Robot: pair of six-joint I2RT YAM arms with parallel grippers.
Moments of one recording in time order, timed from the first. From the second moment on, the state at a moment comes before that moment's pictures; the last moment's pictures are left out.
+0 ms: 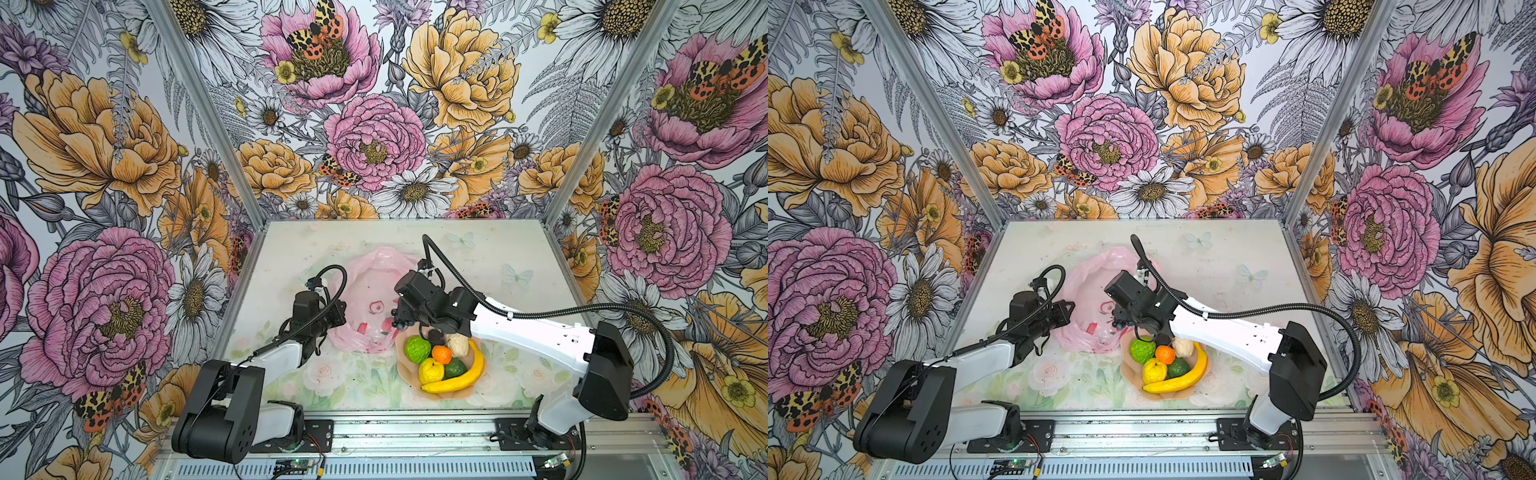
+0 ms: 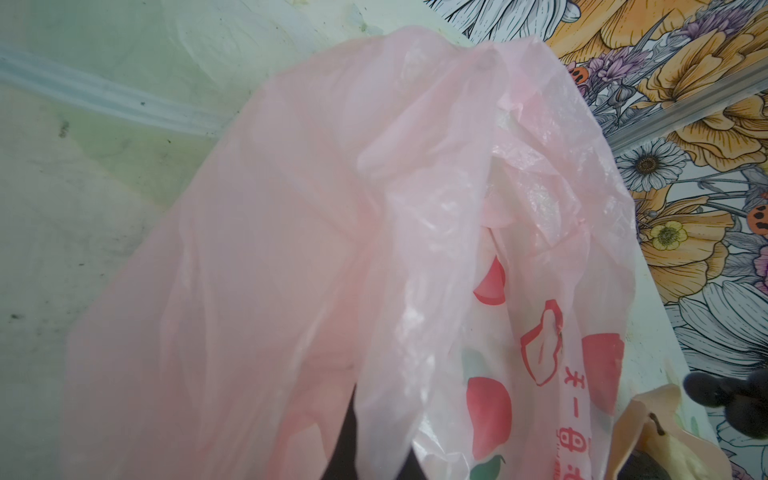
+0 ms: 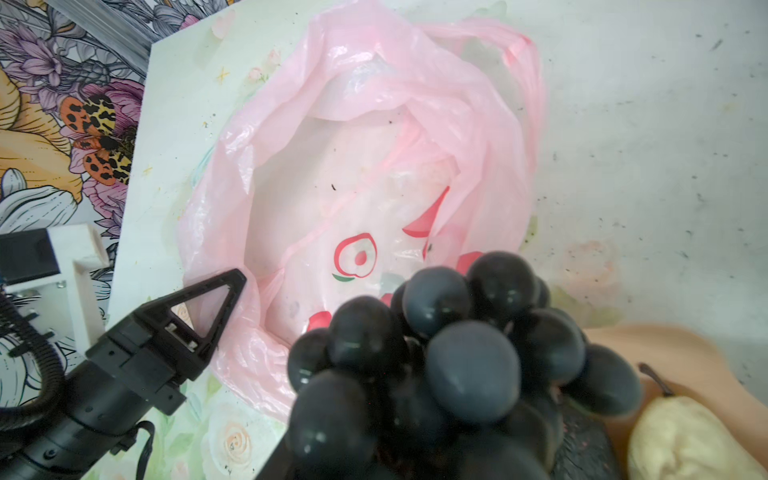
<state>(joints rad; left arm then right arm) -0.18 1.29 0.38 0.34 0.25 -0.53 0.99 1.55 1.28 -0.67 0.32 1.00</state>
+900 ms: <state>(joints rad) -0.18 1.28 0.38 0.34 0.25 -0.53 1.01 1.52 1.09 -0.74 0.37 1.15</state>
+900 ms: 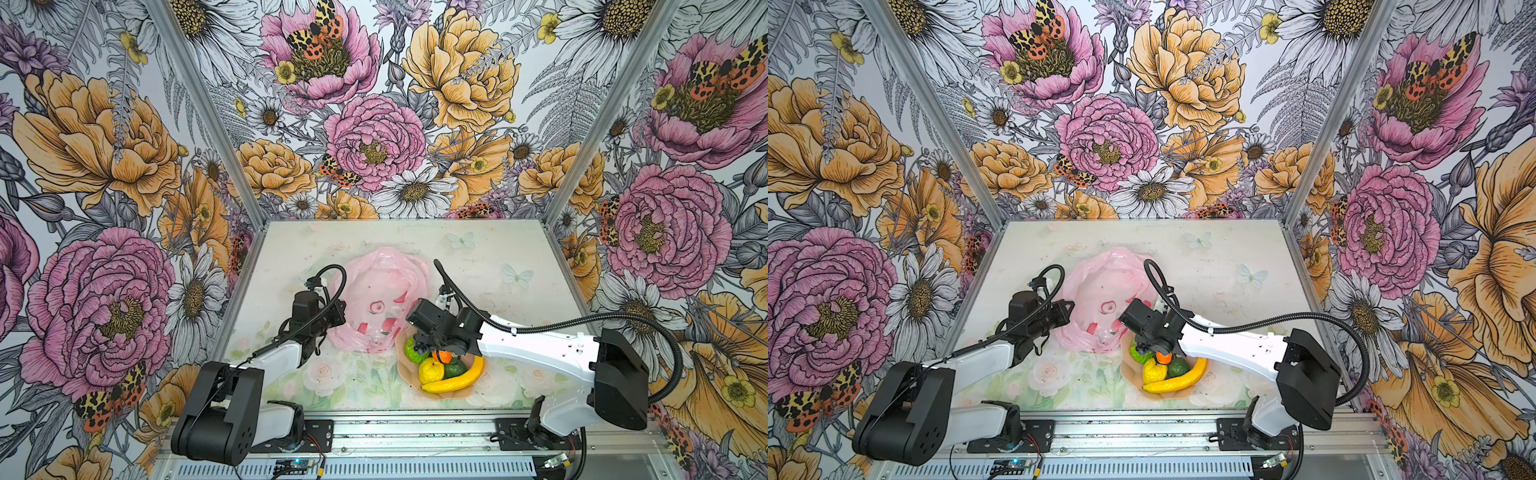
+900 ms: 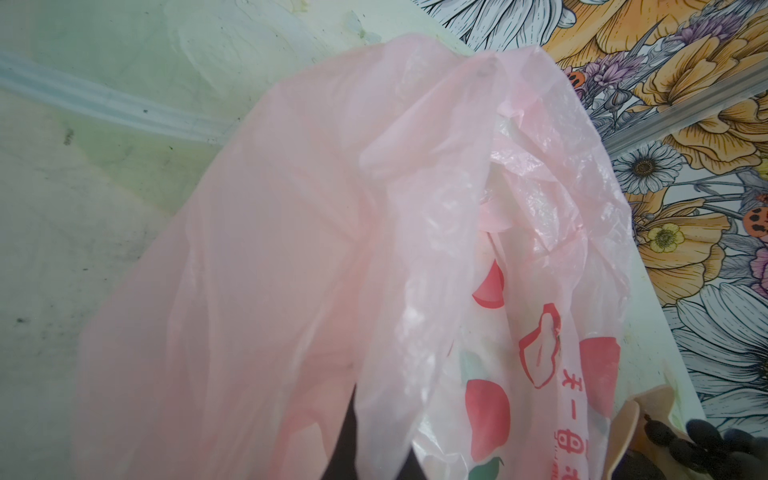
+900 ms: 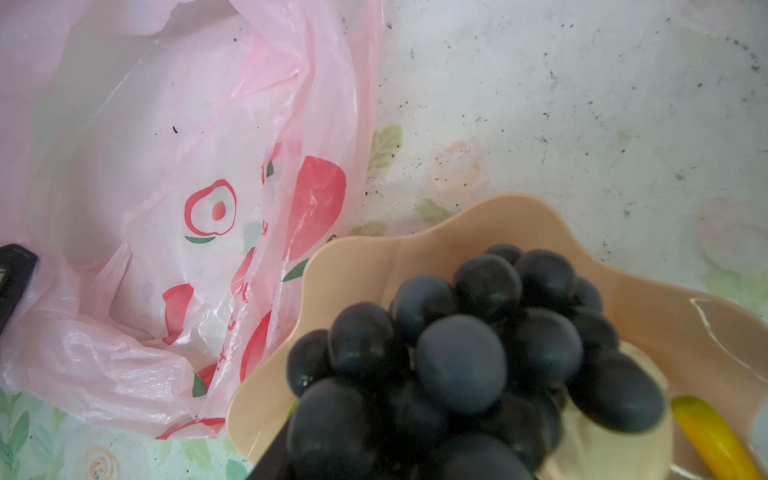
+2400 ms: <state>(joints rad) -0.18 1.27 0.38 0.33 0.24 -0.52 1.01 1.48 1.05 -0.73 0.30 1.09</state>
